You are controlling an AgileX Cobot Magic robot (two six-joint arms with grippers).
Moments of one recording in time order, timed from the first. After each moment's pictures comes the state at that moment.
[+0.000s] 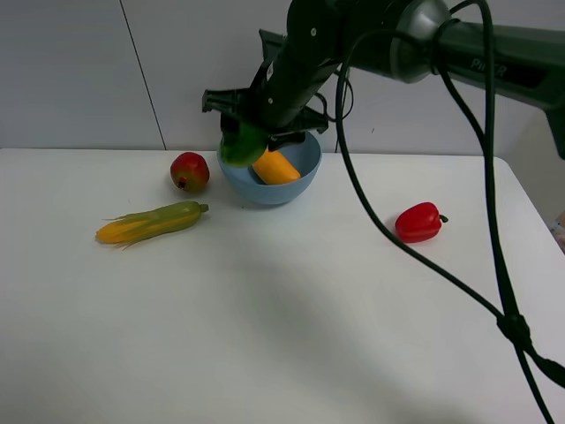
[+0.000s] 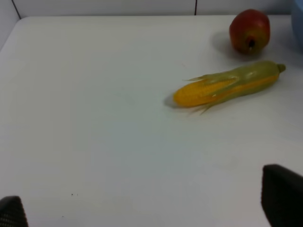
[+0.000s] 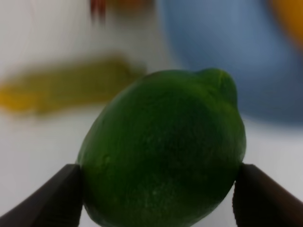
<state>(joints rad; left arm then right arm) -0.03 -0.01 -0.51 0.15 1.05 -0.14 0.68 2.03 -1.80 0.11 0.81 0.54</state>
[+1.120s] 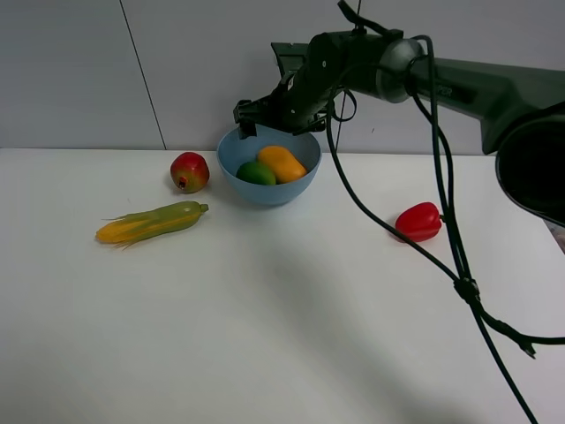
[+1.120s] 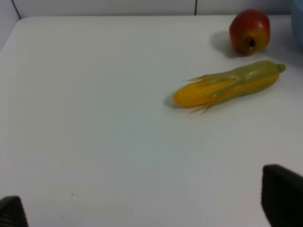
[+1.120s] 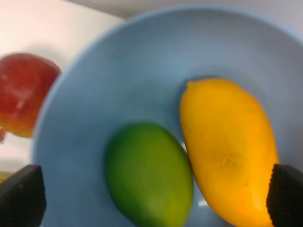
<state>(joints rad) -0.03 -0.01 -0.51 0.15 1.05 -0.14 0.54 2.21 -1.90 0.14 0.62 0.19</state>
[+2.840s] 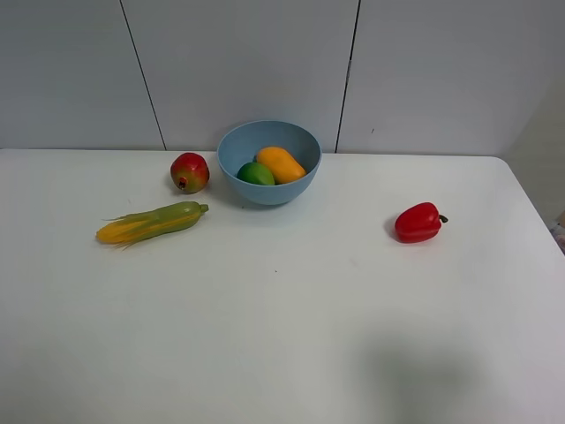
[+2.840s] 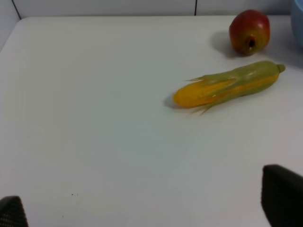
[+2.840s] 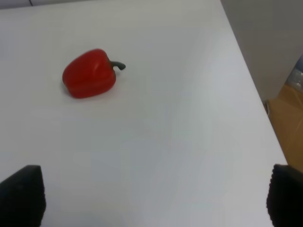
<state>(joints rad) -0.03 -0.01 -0.51 0.15 1.05 -0.14 -0.02 0.09 -0.53 -0.05 1.07 0.17</state>
